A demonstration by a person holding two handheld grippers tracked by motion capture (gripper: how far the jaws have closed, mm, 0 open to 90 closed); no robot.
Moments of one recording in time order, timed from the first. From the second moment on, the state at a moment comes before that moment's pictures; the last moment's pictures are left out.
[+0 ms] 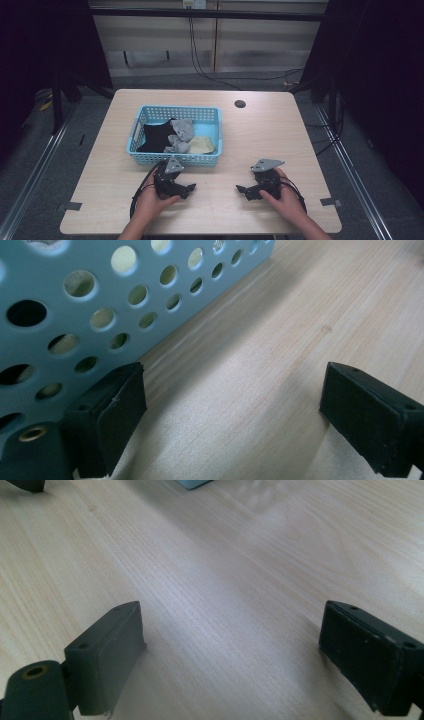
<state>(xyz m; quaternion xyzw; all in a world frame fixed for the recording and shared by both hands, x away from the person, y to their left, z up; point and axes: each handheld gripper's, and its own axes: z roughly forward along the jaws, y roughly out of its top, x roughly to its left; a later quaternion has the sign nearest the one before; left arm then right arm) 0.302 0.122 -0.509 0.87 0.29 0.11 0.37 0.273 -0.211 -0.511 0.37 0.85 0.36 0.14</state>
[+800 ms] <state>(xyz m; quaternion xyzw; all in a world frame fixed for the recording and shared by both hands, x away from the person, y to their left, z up) 0.309 0.118 -0.453 0.92 0.33 0.02 0.21 0.273 -0.211 -0.511 0.37 0.85 0.36 0.14</state>
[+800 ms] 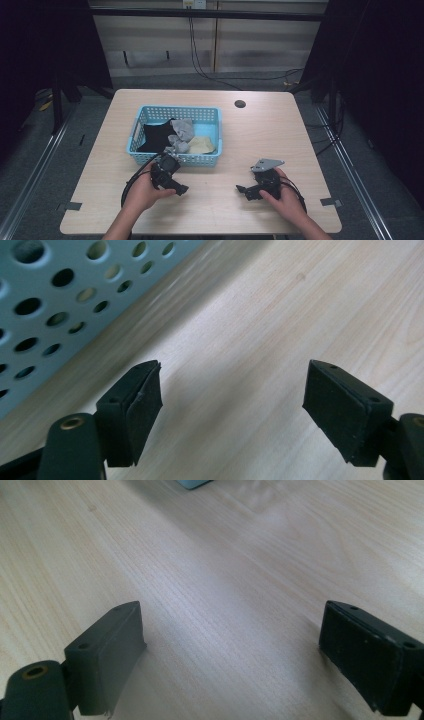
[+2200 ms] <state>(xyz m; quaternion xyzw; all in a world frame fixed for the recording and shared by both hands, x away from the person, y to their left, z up) 0.370 0.098 -0.374 0.93 0.33 -0.02 0.17 0.273 -0.211 -0.511 0.37 0.84 0.37 0.14</state>
